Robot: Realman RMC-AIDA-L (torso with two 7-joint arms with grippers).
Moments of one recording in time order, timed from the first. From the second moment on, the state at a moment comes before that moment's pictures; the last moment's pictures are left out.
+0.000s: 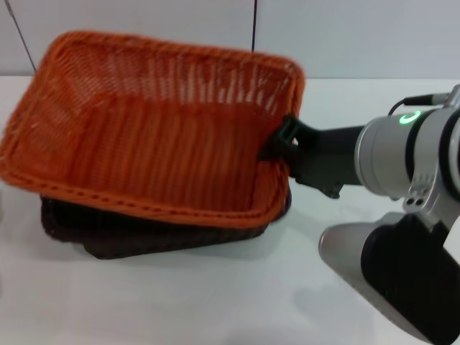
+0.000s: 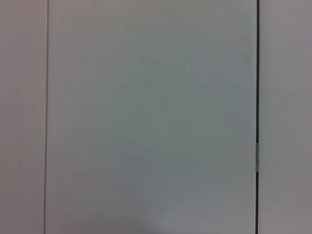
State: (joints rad) left arm -0.16 -2.07 -1.10 -0.44 2.14 1.11 0.16; right arm 0.37 2.08 -1.93 -2.01 -2.77 -1.28 1.26
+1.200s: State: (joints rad) left arm -0.20 -2.07 -1.05 -0.44 2.14 1.08 0.15; right arm 0.32 2.07 -1.92 -1.88 -2.83 -1.05 1.31
